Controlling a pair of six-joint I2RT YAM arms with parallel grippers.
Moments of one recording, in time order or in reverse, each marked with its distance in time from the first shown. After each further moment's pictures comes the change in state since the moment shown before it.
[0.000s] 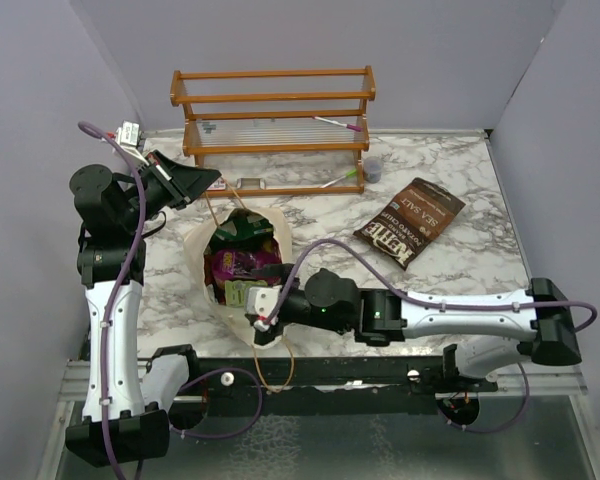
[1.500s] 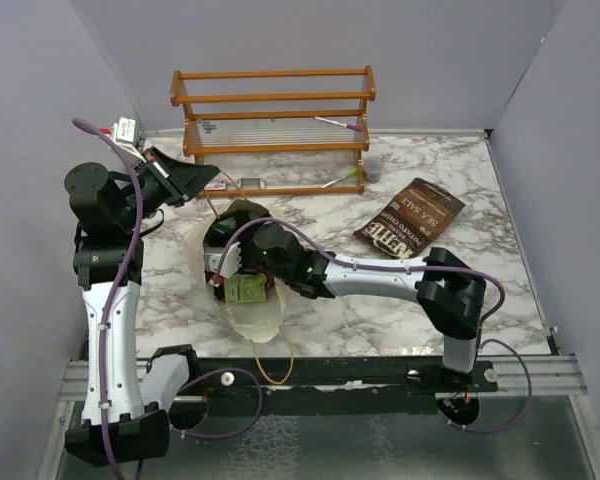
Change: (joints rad) left arm 0.000 0.002 0.044 -0.016 0.005 0.002; right arm -0.269 0.573 0.286 0.242 0.134 -0.722
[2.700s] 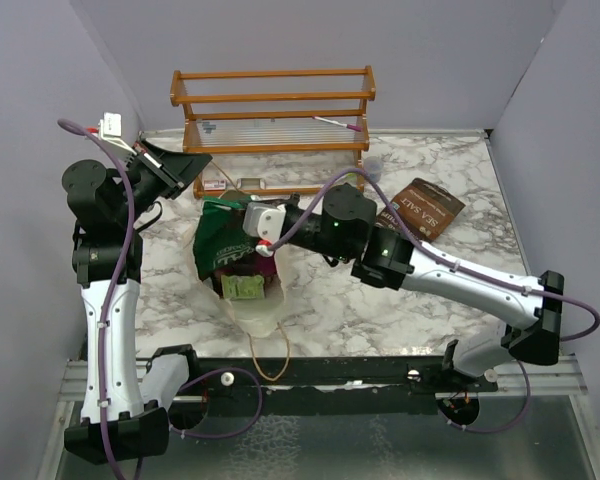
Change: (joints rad) left arm -0.002 0.012 0.023 0.024 -0.128 -0.123; right arm 0.023 -0.426 0.109 -0.294 -0.275 0.362
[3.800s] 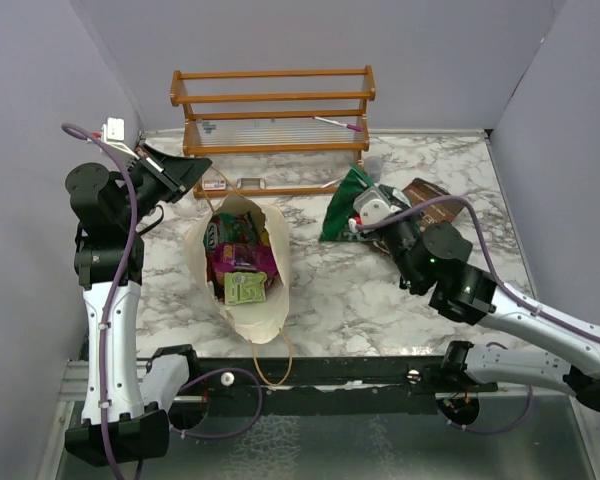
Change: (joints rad) left arm 0.000 -0.012 -0.031 -0.015 -0.016 0.045; right arm -0.075 -0.538 -0.438 0.113 0.705 -0.059
